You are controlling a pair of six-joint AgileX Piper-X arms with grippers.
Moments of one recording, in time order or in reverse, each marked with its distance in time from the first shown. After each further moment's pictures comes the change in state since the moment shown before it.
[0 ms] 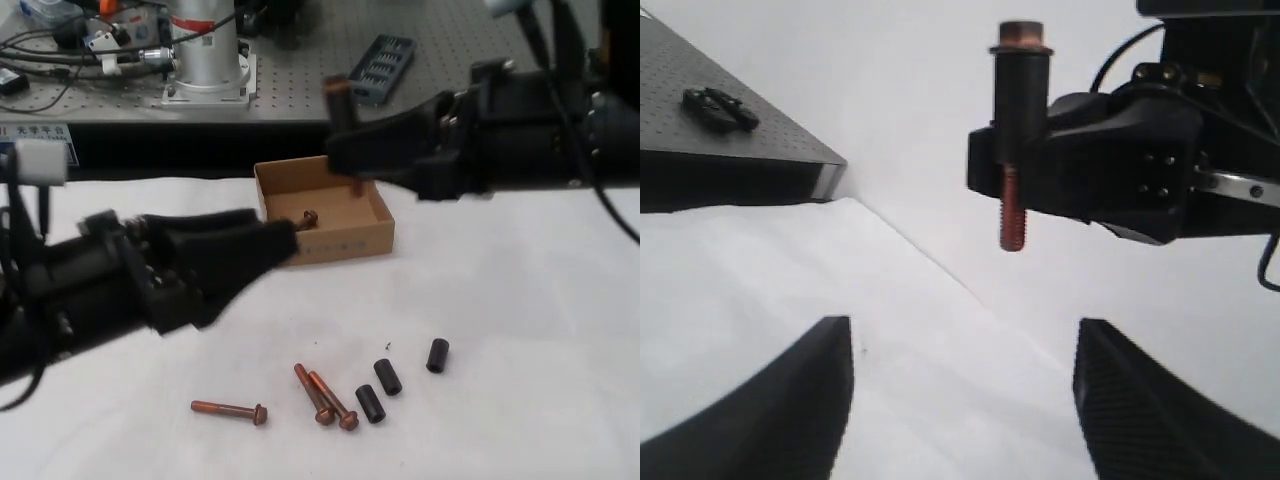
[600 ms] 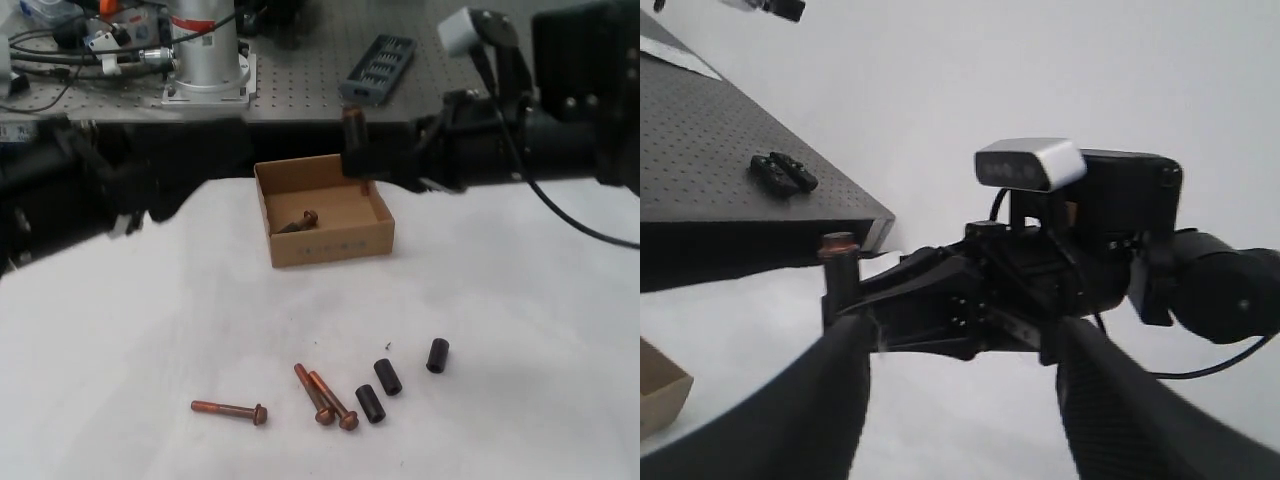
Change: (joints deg) left arm 5.4 -0.3 -9.6 9.3 1.2 0.6; right arm -5.1 20.6 -10.3 -3.8 -2.7 -0.4
